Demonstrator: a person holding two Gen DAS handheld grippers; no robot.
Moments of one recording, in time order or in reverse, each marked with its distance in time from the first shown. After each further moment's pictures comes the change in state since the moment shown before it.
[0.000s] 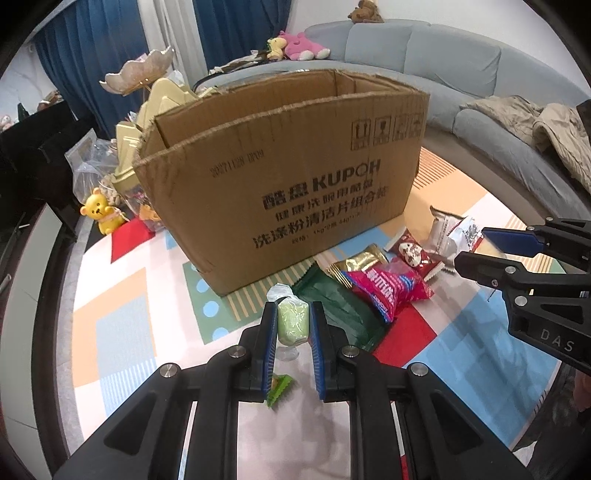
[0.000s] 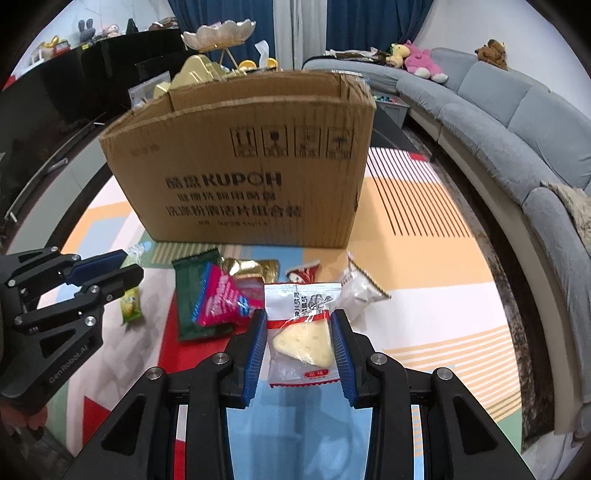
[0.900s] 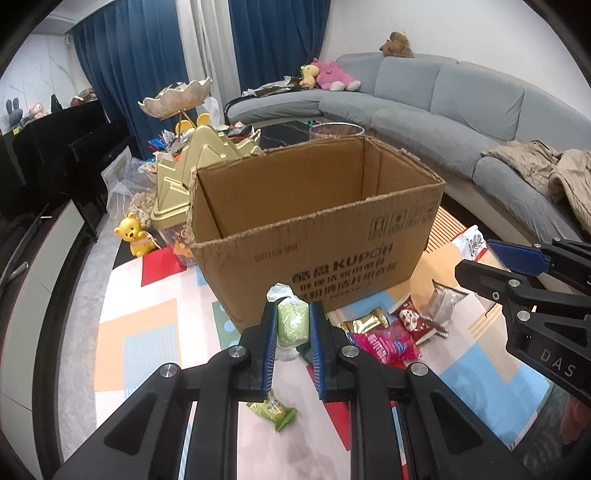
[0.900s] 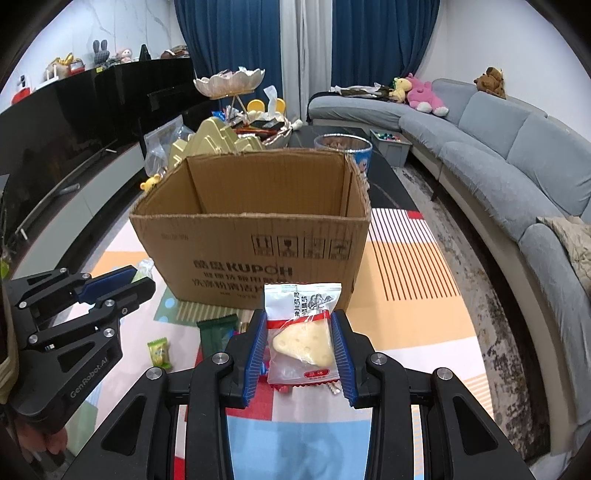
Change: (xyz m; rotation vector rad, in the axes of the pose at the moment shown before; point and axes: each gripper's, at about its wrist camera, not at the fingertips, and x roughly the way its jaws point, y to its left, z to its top) left arm -0.040 0.007 0.037 -0.103 -0.106 0.068; right arm -0.041 0.006 0.045 -0.013 -0.135 0.016
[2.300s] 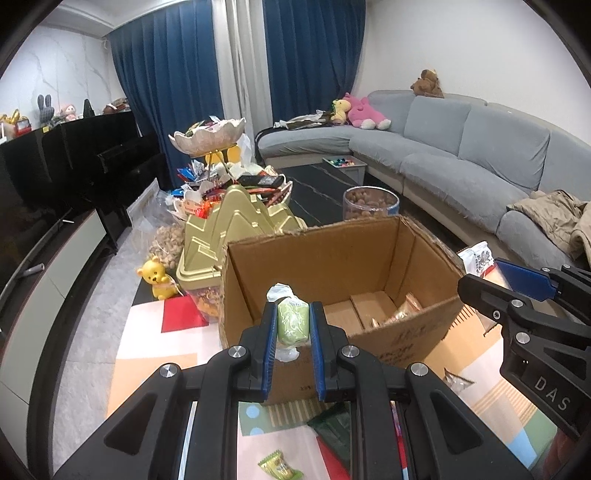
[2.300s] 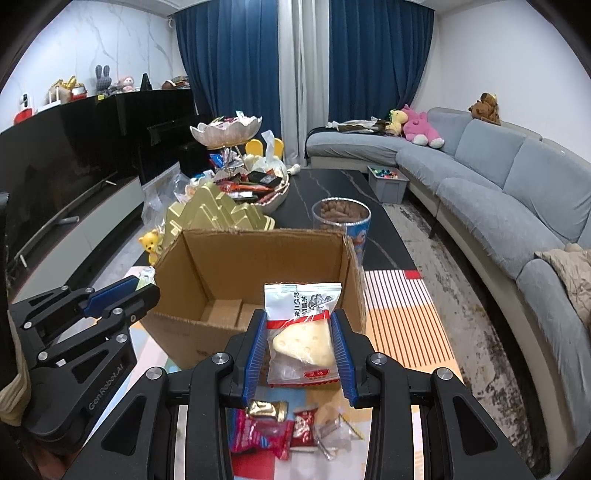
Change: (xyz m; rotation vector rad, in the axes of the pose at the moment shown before) left arm -0.004 0.016 0.063 -0.098 -0.130 0.084; right arm -0.008 0.000 0.061 0.002 -0.138 -0.005
